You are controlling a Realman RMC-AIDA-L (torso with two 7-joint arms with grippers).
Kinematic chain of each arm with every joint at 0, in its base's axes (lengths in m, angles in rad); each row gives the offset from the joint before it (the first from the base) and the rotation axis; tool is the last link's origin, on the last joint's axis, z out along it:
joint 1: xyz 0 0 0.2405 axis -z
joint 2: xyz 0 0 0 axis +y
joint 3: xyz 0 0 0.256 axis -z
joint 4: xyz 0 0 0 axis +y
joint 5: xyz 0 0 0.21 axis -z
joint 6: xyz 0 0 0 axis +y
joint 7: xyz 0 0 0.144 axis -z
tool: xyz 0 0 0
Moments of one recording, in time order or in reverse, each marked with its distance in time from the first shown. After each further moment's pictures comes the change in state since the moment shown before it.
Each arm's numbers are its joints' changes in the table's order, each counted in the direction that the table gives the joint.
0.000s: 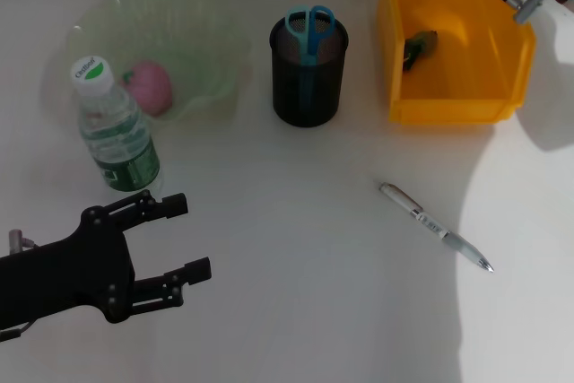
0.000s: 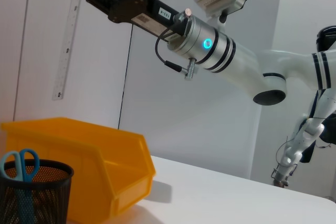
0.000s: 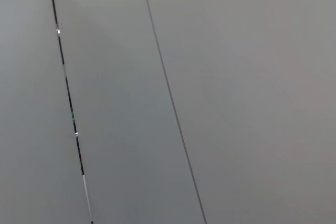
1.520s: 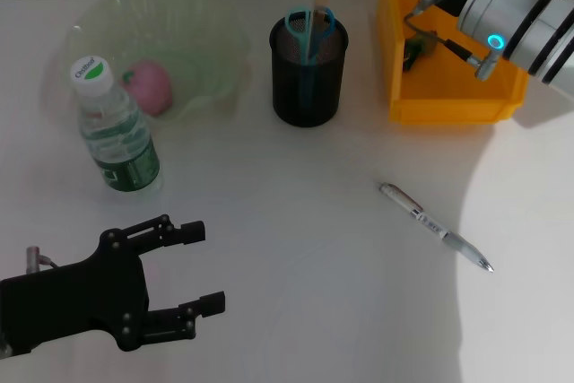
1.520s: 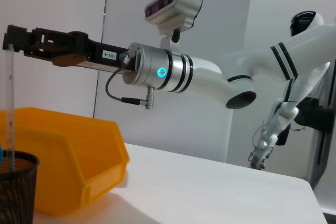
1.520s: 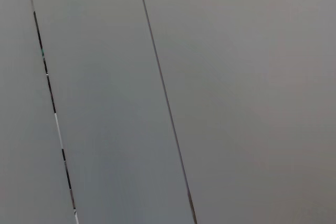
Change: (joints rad) left arm 0.001 -0.003 -0.046 -0.009 -0.034 0.010 -0.051; right arm -0.126 0.015 0.007 0.314 -0.004 0.035 0.216
